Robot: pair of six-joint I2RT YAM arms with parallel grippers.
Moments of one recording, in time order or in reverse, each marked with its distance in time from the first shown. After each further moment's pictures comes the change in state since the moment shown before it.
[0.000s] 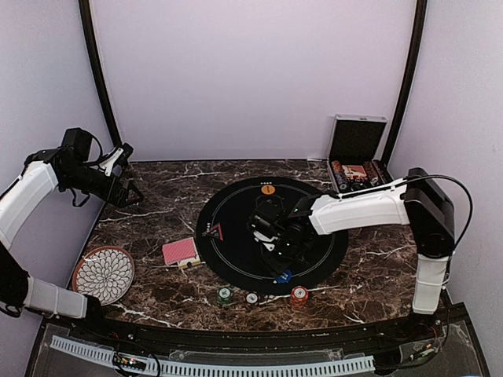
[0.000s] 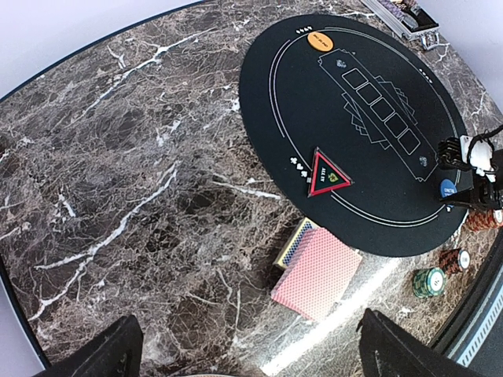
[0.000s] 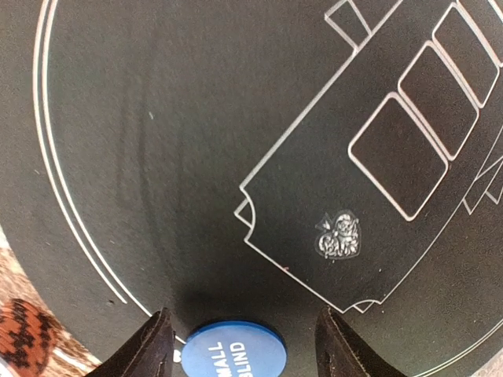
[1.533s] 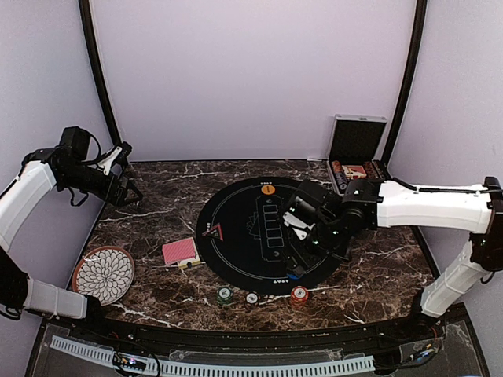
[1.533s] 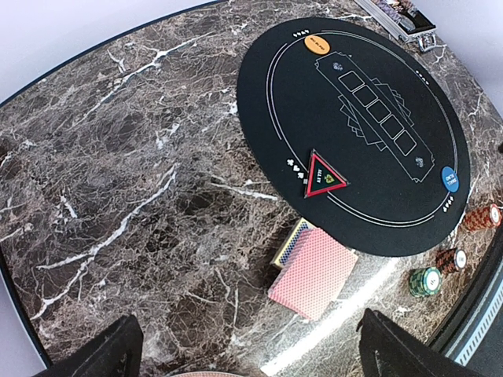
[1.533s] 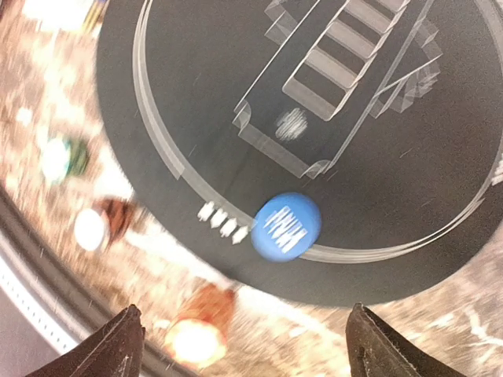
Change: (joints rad) left arm 0.000 -0.013 0.016 -0.021 0.003 0.000; right arm 0.022 -0.425 -0.121 -0.175 -0.040 0.131
